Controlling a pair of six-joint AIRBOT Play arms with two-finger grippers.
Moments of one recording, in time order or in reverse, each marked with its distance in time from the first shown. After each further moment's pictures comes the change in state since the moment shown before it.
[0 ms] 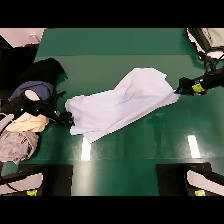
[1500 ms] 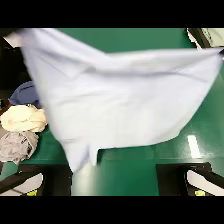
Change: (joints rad) left arm -0.022 0.128 0.999 0.050 -0.082 -0.153; right arm -0.024 0.042 0.589 -0.106 0.303 0.083
